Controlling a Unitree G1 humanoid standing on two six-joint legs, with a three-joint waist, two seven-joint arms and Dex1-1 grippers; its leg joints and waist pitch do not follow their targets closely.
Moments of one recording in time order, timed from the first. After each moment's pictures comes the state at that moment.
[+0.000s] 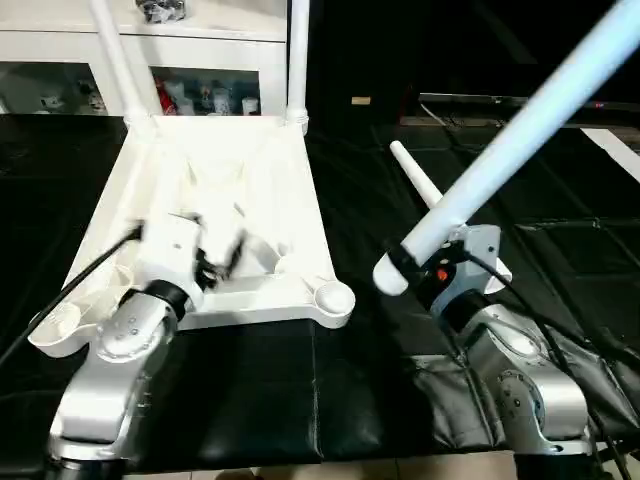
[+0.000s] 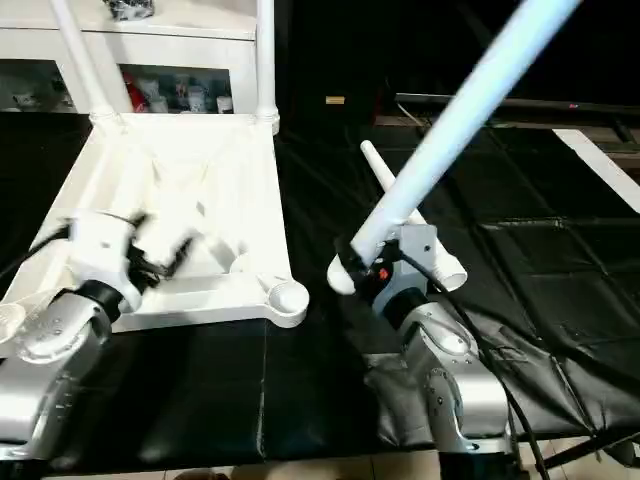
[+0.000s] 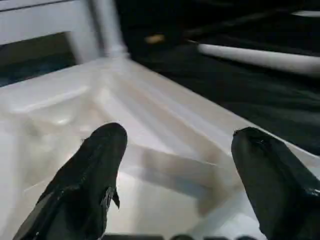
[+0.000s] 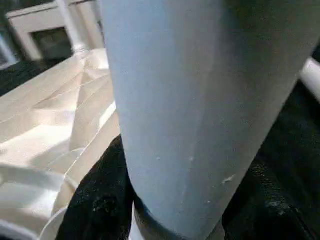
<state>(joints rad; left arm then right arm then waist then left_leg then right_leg) -0.14 0.40 -0.03 -0.21 -0.18 0.38 -0.39 -0.18 -0.13 0.00 -0.12 0.34 0.47 0.34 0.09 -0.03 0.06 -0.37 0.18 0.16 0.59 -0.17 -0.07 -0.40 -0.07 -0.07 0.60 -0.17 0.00</state>
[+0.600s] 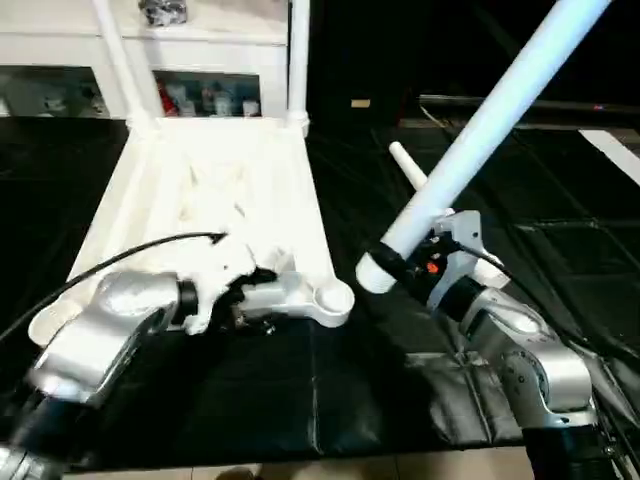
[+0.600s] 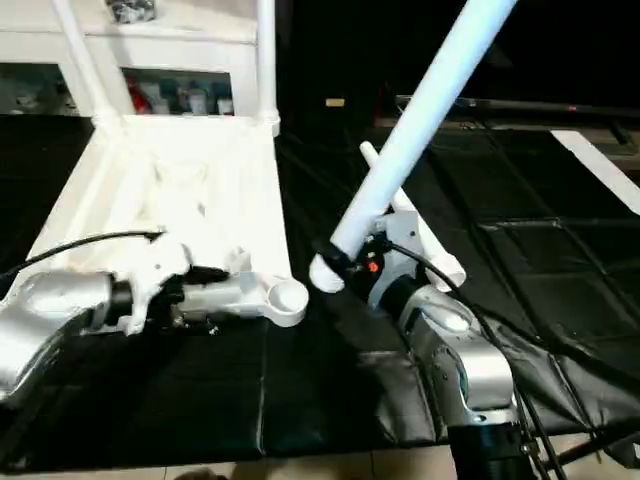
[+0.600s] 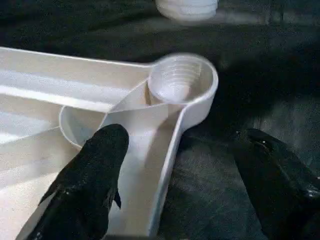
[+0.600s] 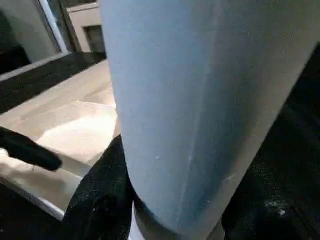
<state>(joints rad) -0.38 0.66 -0.29 0.02 -0.18 0.41 -1.00 -0.25 -0.19 0.01 -0.06 0.39 0.48 0.50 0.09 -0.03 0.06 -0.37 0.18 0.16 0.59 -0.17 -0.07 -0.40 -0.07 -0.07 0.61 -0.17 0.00</state>
